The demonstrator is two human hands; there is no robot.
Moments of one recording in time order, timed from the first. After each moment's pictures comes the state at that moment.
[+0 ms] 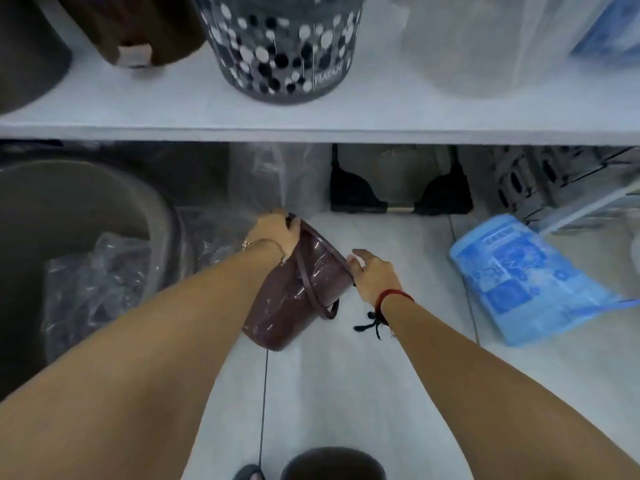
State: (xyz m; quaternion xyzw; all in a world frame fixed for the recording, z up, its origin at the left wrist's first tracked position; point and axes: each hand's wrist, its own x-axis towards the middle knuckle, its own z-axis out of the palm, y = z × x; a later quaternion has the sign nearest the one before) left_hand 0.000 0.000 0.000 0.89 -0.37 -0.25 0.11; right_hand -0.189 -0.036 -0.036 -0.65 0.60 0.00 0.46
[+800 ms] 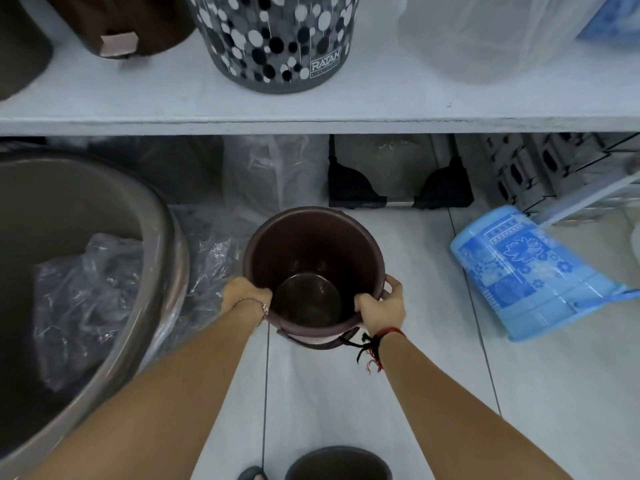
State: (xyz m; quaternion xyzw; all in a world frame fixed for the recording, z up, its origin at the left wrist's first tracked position) left_hand -0.013 0.086 -0.047 0.93 -0.11 -0.33 0.09; right_hand -0.211 0.018 -0.049 -0.35 0.71 -0.19 0.58
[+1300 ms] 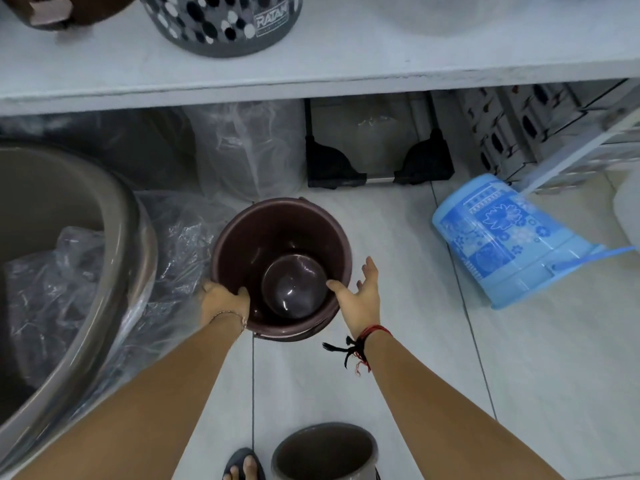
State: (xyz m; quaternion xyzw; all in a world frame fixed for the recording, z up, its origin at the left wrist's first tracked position) left_hand -0.056 0.118 -0.061 0.95 -0.11 -0.26 0.13; right_hand -0.243 0.038 -0.074 -0.42 0.63 -0.22 0.62
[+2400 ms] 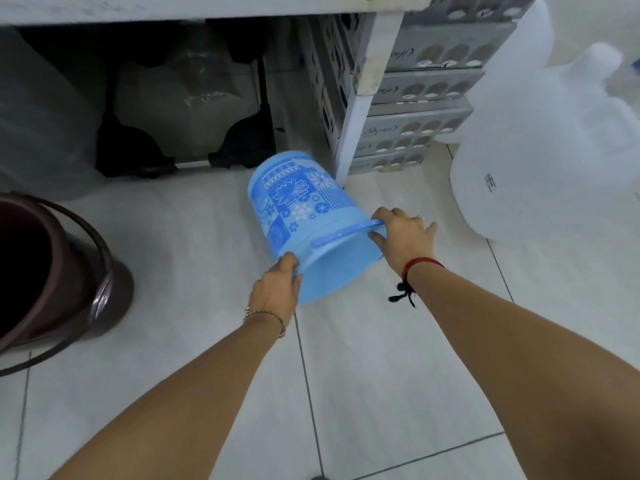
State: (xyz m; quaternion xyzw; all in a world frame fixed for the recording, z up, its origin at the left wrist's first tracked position) left_hand -0.509 -0.112 -0.135 0.79 -0.53 -0.28 0.14; right_hand -0.691 -0.255 -0.095 -0.77 0.62 0.07 0.14
